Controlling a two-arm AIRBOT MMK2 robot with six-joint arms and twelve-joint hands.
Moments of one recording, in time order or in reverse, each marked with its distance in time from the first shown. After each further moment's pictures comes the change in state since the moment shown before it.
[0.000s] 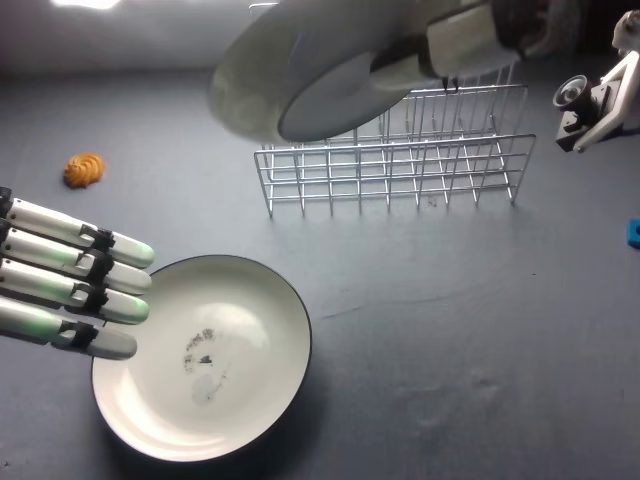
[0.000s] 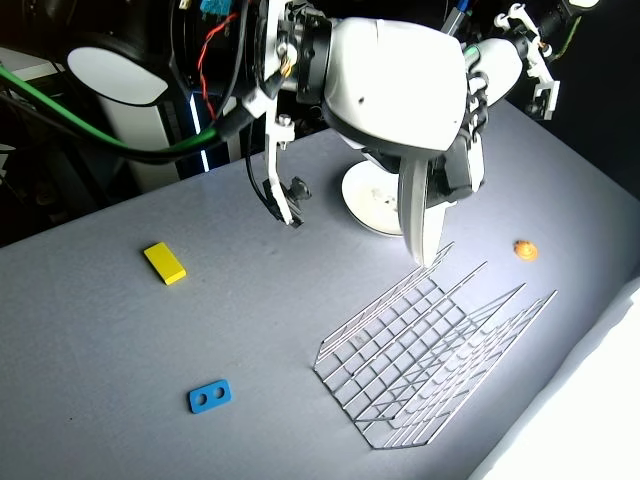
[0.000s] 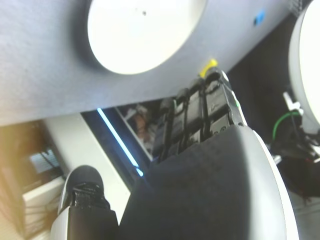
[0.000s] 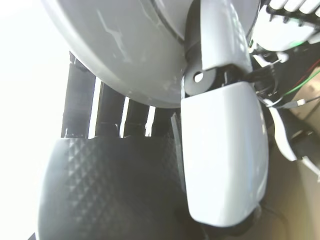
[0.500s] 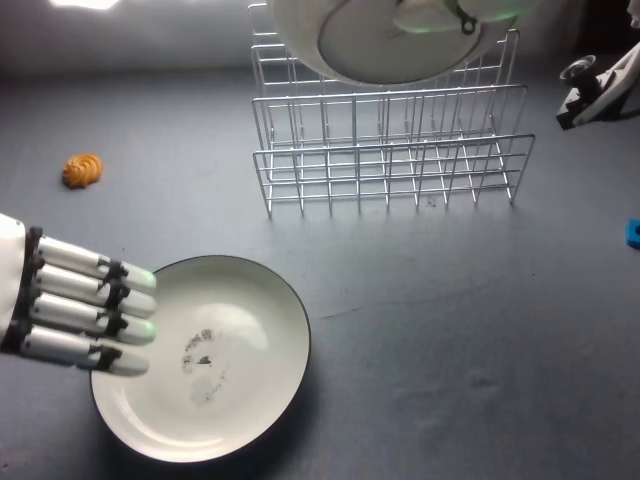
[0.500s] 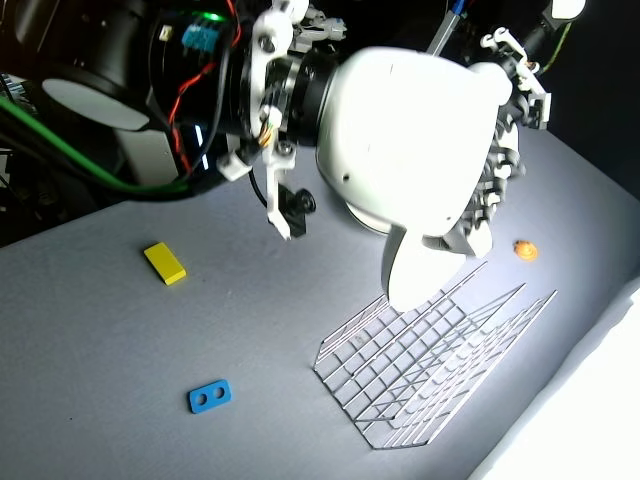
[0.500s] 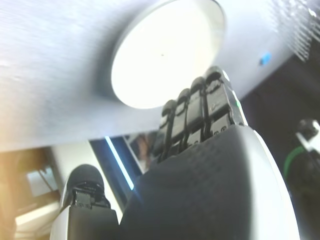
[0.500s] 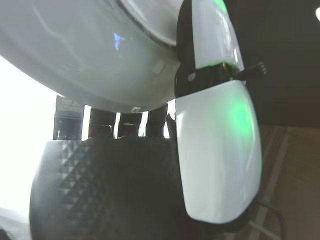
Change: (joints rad) left arm 0.075 0.002 -0.081 0.006 0.177 0.000; right arm 0.013 -0.028 0.111 0.074 -0.024 0.142
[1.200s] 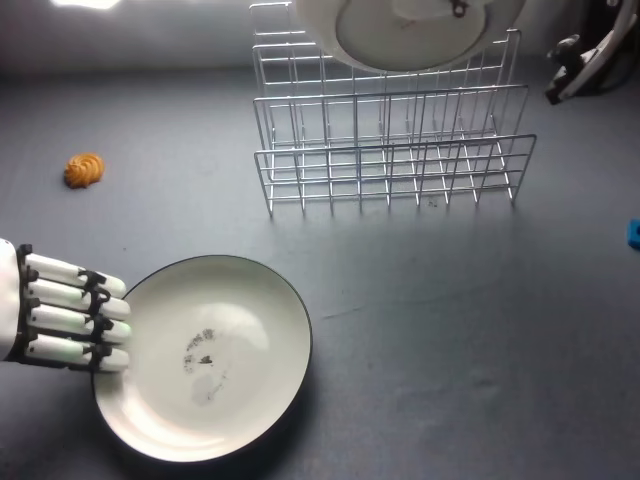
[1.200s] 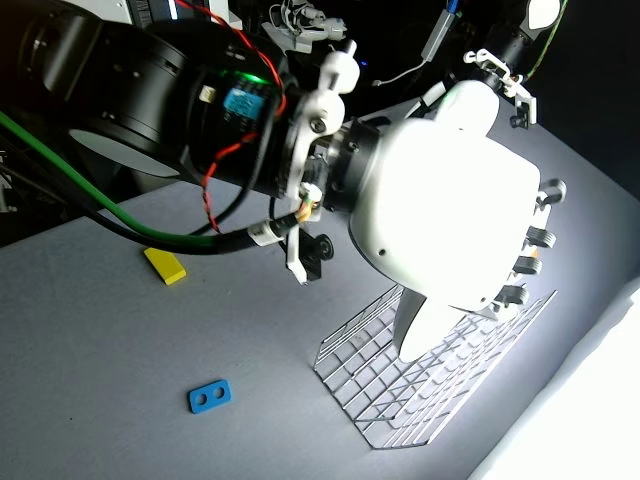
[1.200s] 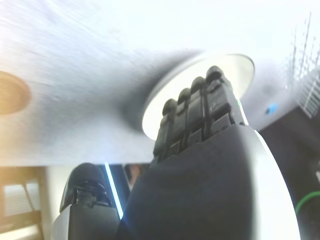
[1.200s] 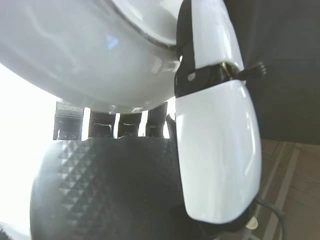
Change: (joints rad) left arm 0.114 0.021 -0.084 -0.057 0.249 -0.016; right arm -0.004 -0.091 0.162 0.004 -0.043 0.023
